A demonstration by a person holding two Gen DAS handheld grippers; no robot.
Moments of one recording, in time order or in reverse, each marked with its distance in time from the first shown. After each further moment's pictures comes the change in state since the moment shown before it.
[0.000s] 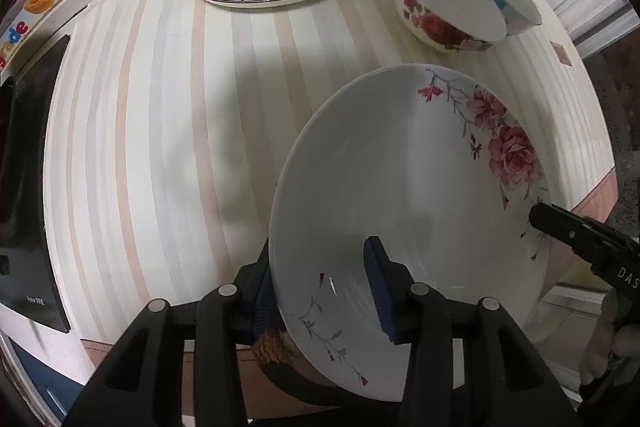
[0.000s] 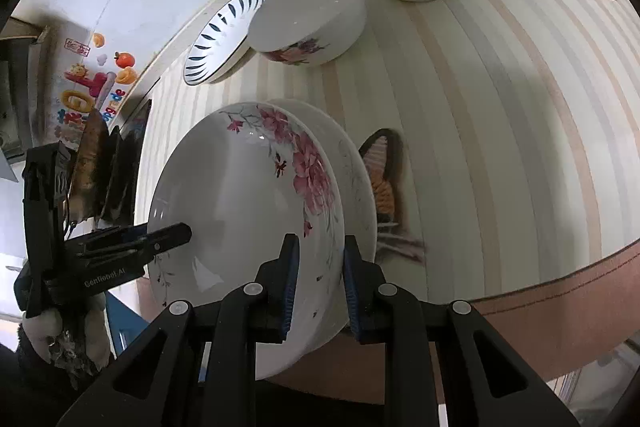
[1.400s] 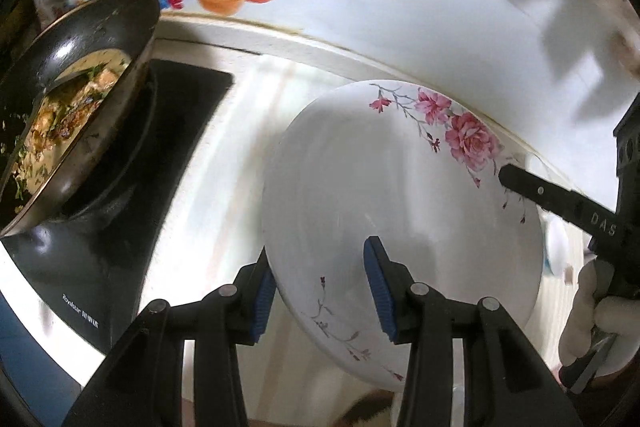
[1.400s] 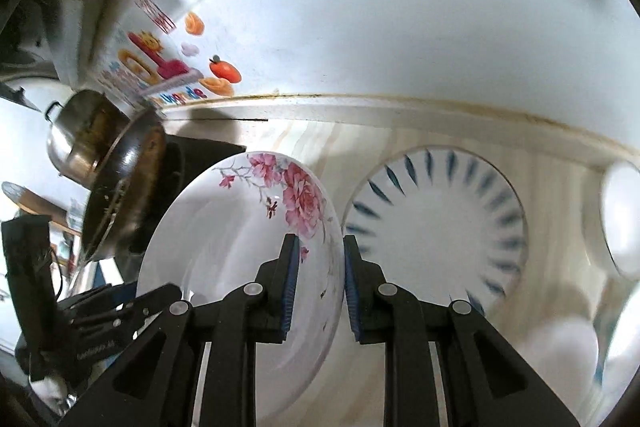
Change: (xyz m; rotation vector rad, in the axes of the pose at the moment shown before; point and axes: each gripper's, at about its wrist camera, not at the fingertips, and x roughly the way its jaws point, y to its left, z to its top) left arm -0.107 0.170 0.051 -0.464 -0.326 -0.013; right arm 0.081 0.257 0.228 -0.461 -0.025 0.100
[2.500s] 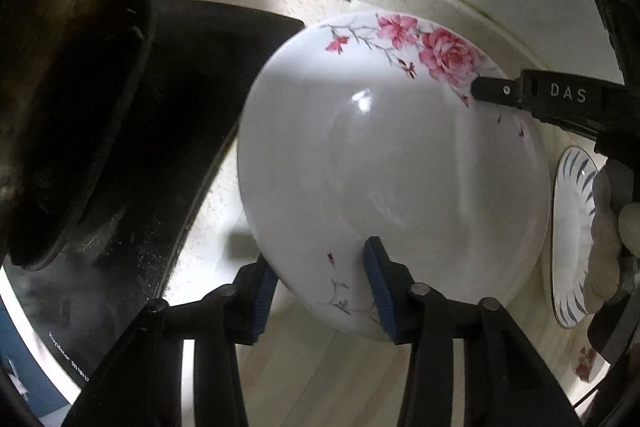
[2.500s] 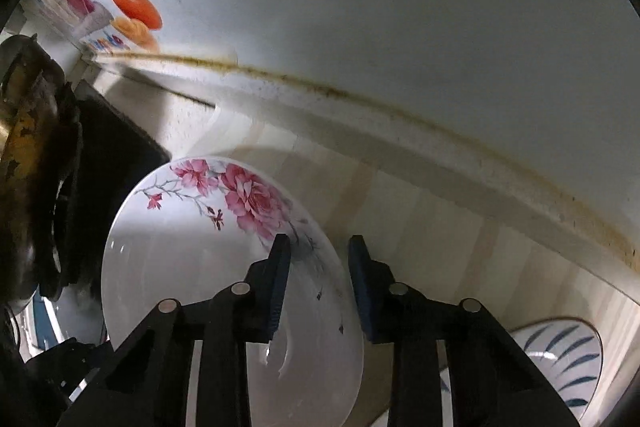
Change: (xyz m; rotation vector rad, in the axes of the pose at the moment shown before) left arm 0.140 0.069 0.052 -0.153 0.106 0.194; right arm 0.251 0.037 0.110 -0.157 0.213 -0.133
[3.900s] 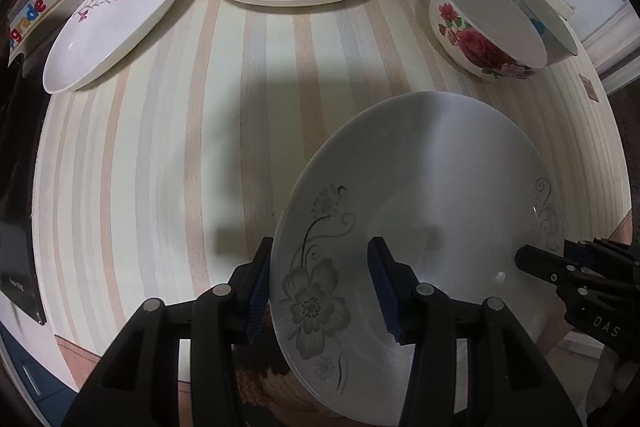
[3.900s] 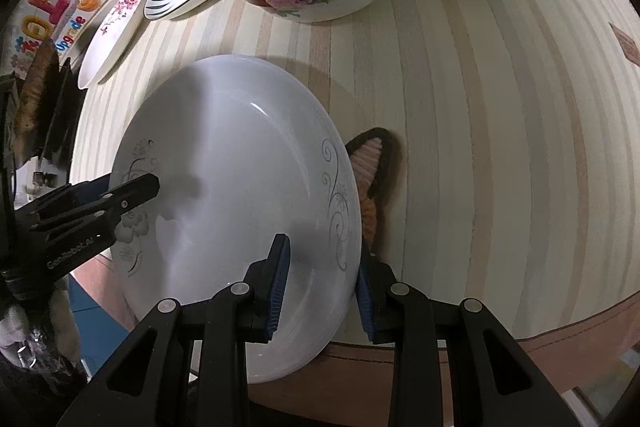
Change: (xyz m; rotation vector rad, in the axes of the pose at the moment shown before) left arm -0.037 -0.168 -0.231 0.533 0.095 -0.110; right arm -0.189 -0.117 -0.456 0.457 0.122 -0.049
